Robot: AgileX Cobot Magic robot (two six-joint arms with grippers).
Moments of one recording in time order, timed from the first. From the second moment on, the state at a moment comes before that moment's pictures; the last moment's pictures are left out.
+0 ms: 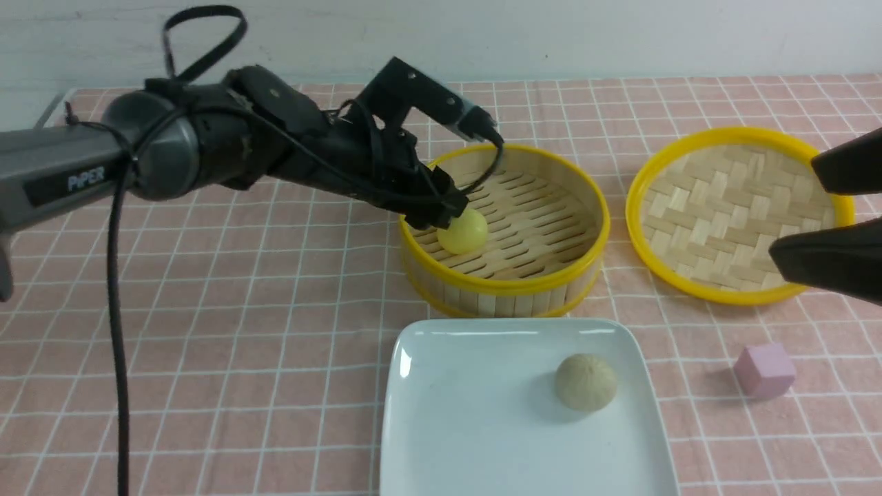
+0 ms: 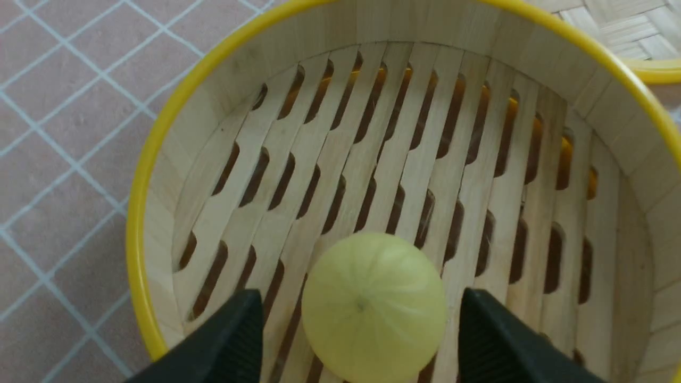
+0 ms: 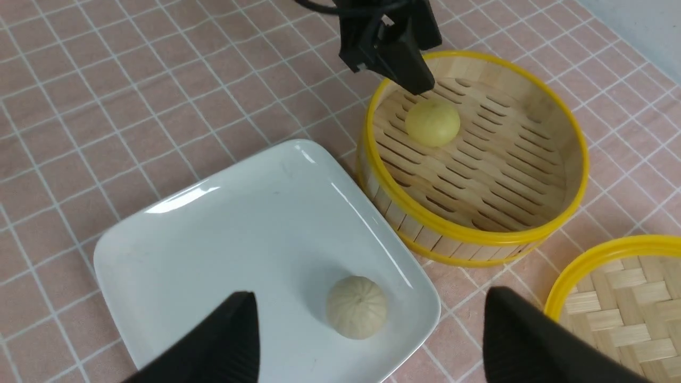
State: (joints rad) right arm 0.37 0.94 -1.13 0.45 0.96 -0.68; left arm -0.40 1.95 -1.42 -0.85 0.37 1.19
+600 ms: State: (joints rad) right arm 0.37 0.94 -1.13 0.44 1.00 -0.68; left arm -0.46 2.07 -1.42 -0.77 0.19 1.22
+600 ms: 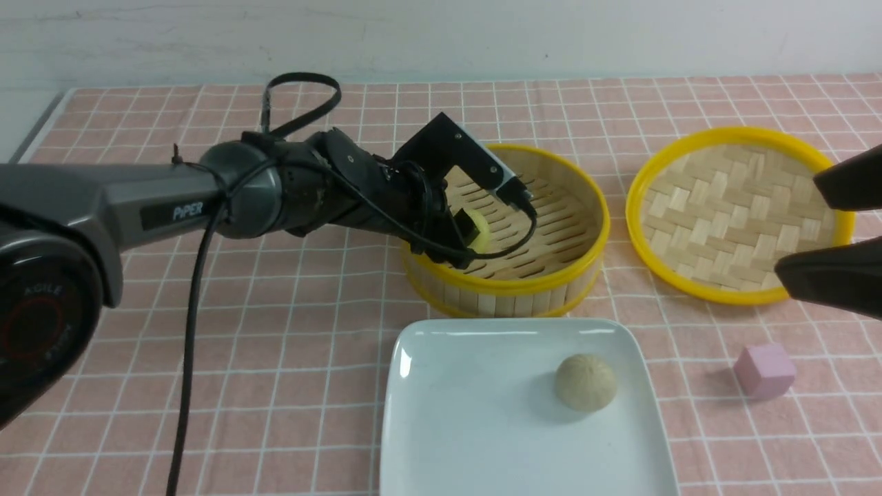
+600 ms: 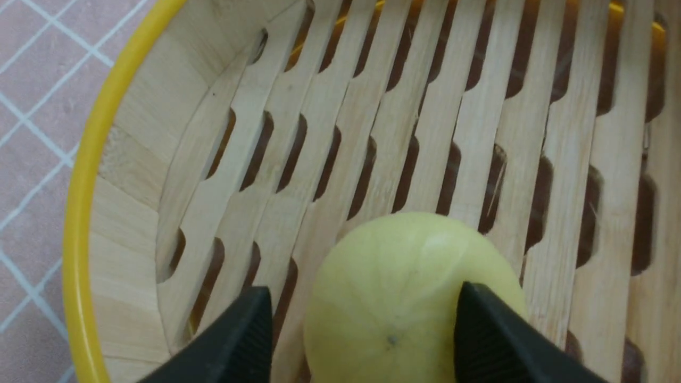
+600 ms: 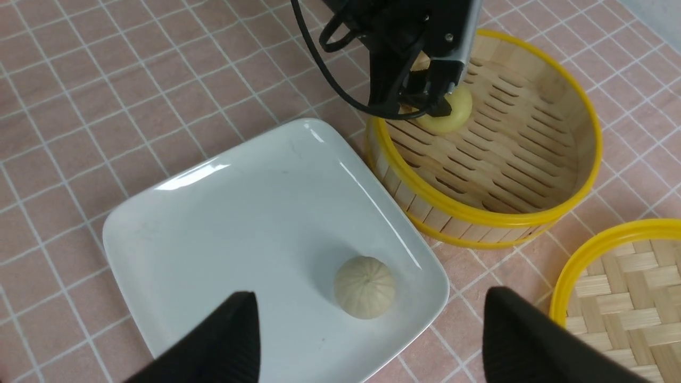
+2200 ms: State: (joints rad) right arm 0.37 0.94 -1.13 0.46 1.02 -0.63; left arm -0.43 1.73 -1.40 -0.54 1.20 0.80
